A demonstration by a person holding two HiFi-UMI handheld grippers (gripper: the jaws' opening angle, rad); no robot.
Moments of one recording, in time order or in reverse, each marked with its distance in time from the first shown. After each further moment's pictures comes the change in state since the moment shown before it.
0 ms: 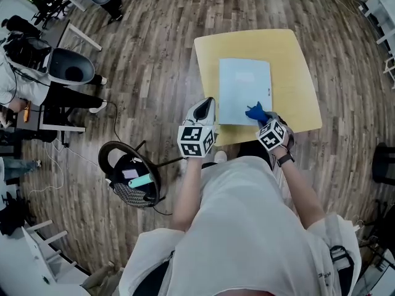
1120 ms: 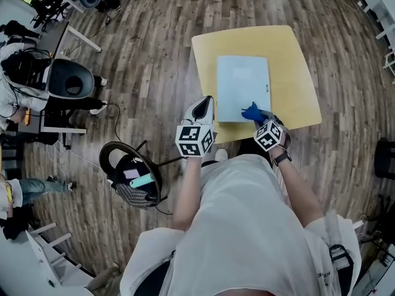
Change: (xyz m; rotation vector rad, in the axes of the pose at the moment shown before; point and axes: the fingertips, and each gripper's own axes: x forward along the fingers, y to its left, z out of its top) left arm -0.007 0.003 -0.001 -0.003 -0.011 -0.010; right arm 0.017 0.024 0.000 -0.014 -0.046 -0.003
